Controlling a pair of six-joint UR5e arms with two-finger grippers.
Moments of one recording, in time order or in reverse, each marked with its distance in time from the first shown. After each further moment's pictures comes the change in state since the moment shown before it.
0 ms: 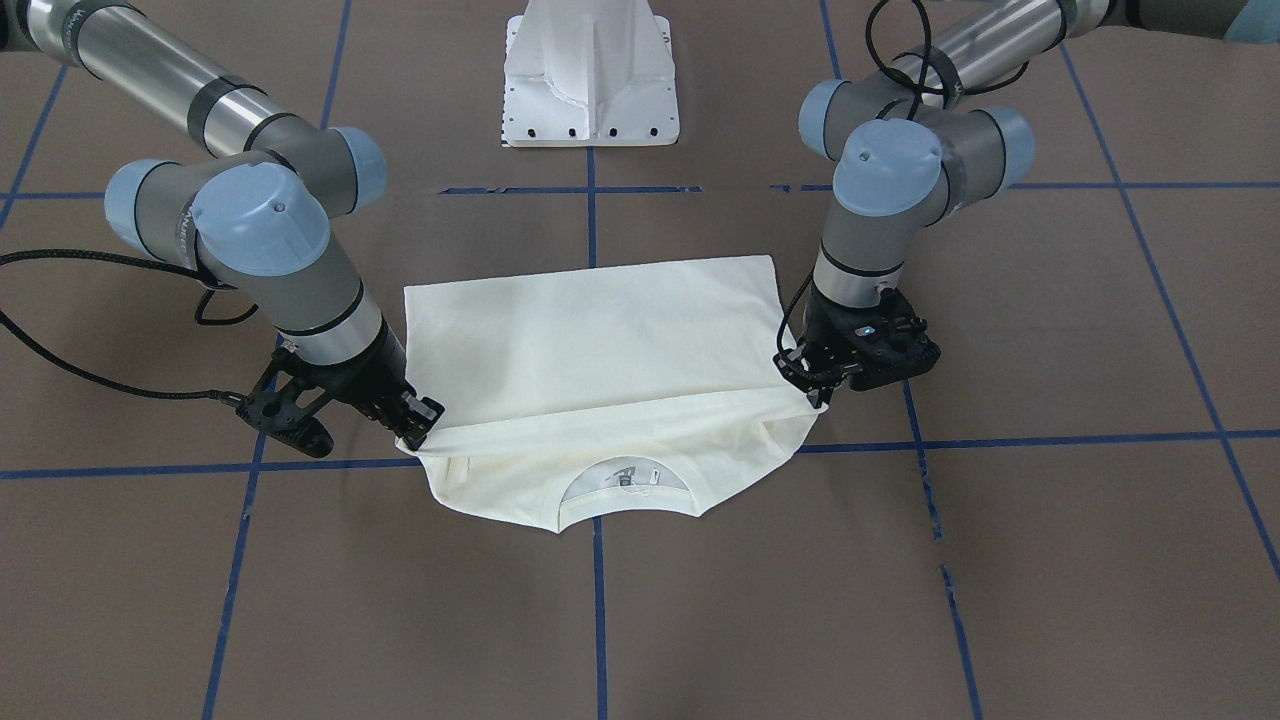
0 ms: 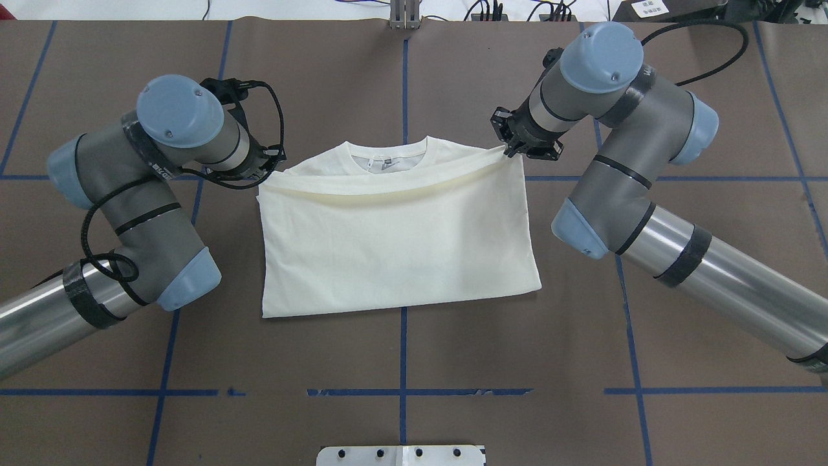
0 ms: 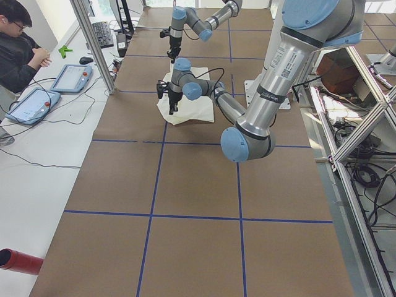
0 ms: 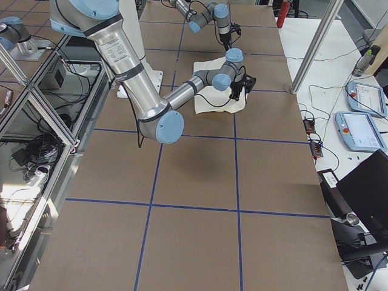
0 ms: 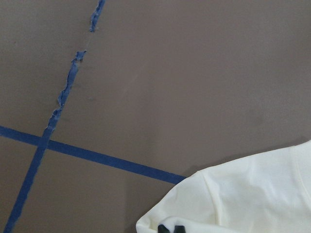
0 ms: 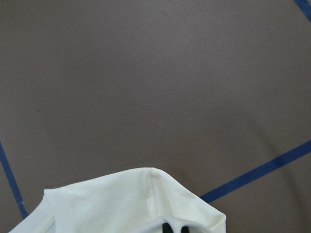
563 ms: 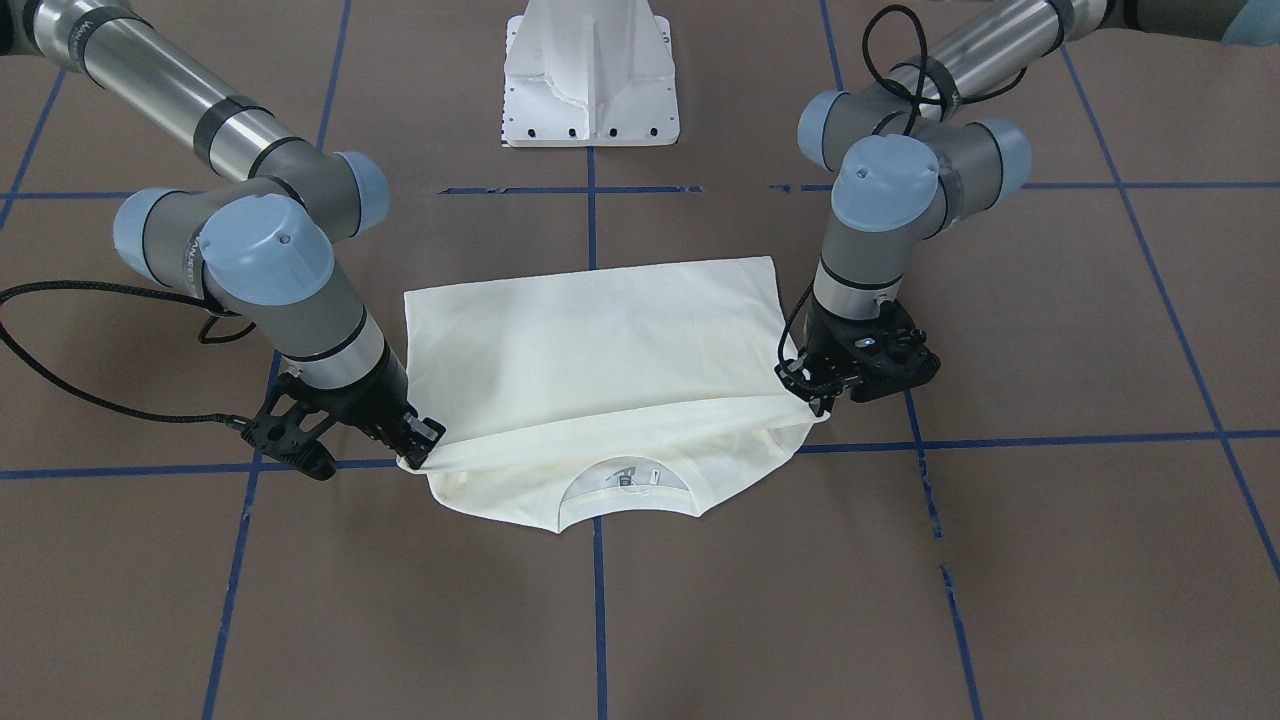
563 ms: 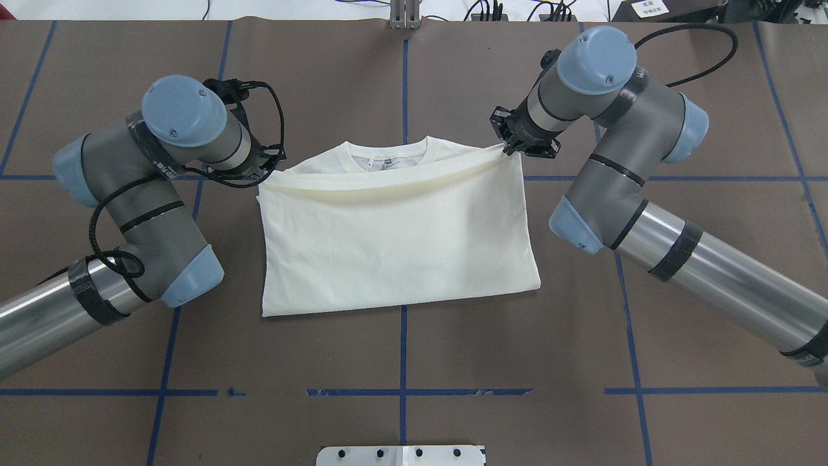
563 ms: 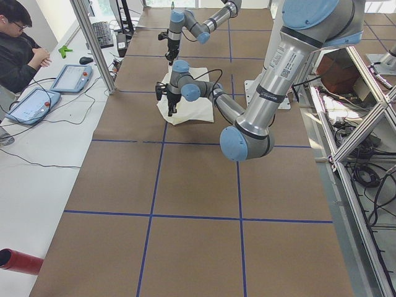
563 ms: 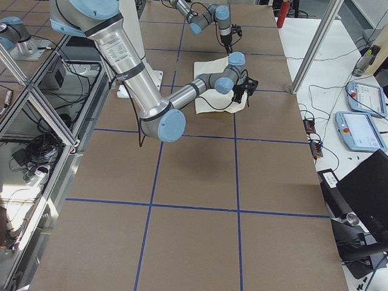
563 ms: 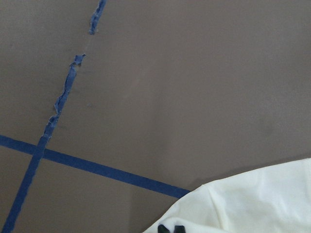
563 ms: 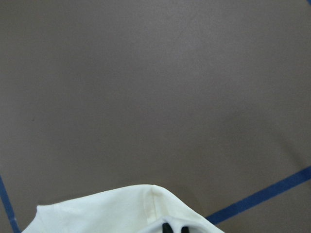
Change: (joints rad) left arm -0.002 -0.006 0.027 -0.016 0.001 0.001; right arm 0.004 0.011 -0.074 0.074 -0.003 -0.003
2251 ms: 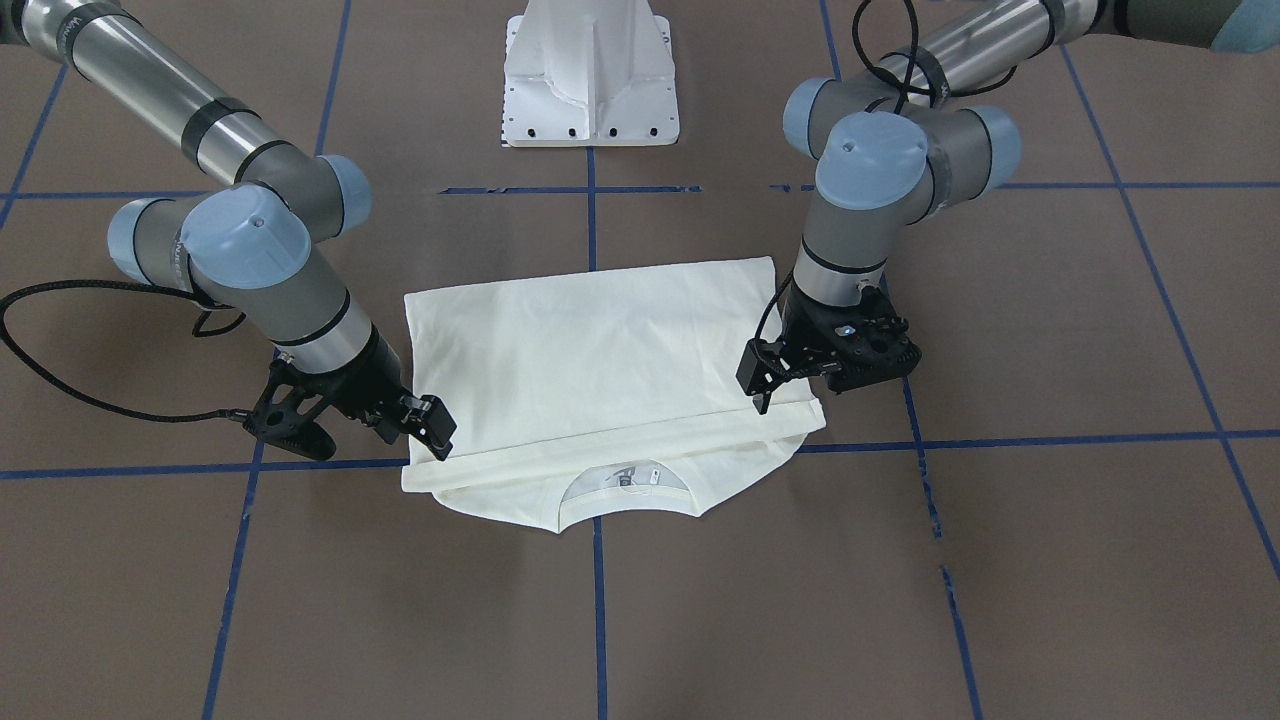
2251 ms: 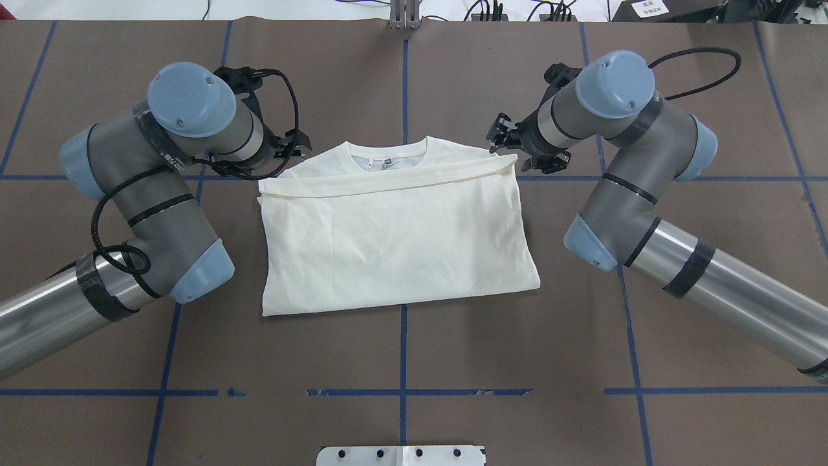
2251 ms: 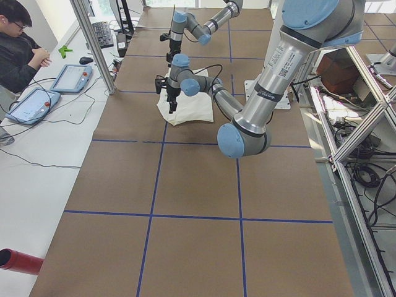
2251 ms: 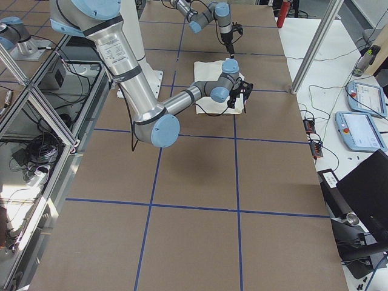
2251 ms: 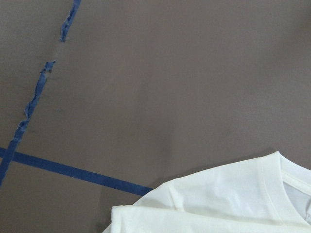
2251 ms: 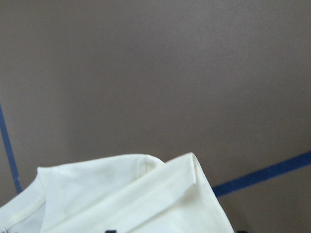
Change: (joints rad) left arm 0.000 -0.034 -0.045 0.006 -0.007 -0.003; right arm -0.041 -0.112 0.077 0.158 -0.002 -0.008
